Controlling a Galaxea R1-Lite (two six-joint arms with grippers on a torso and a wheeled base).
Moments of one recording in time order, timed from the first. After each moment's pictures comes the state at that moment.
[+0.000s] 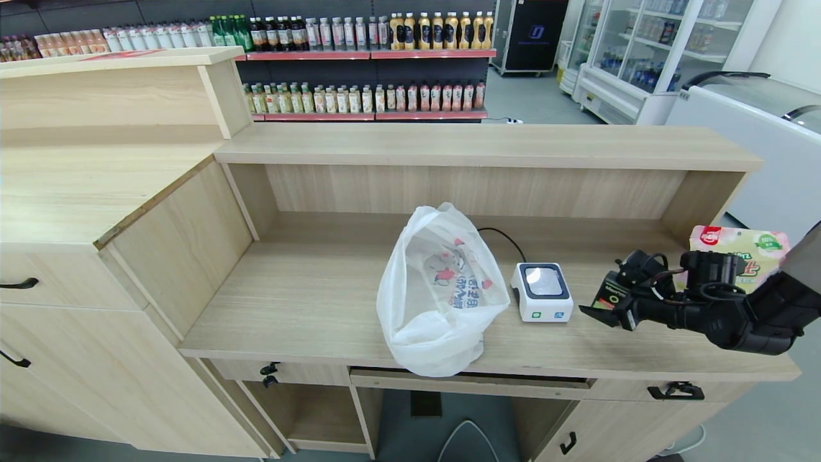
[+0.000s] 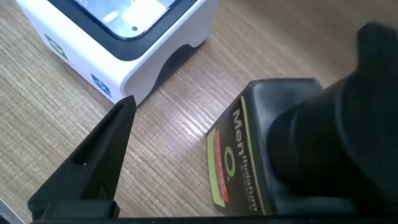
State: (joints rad) left arm 0.00 0.00 0.00 0.00 0.01 0.00; right arm -0.21 2.33 -1.04 -0.79 0.66 -0.70
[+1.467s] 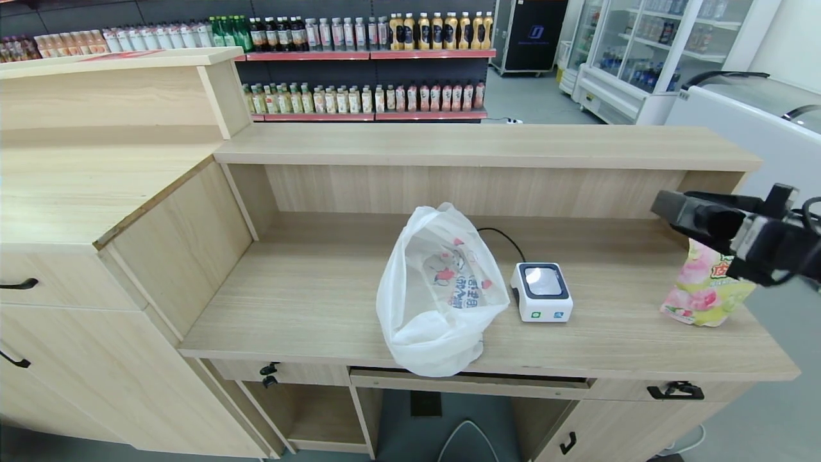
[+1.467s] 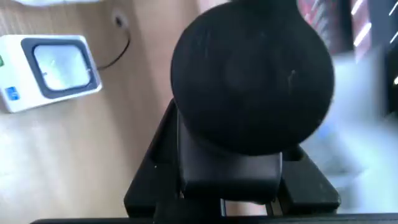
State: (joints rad) left arm 0.00 0.00 0.00 0.00 0.01 0.00; right arm -0.22 1.55 -0.70 -0.82 0.78 -1.48
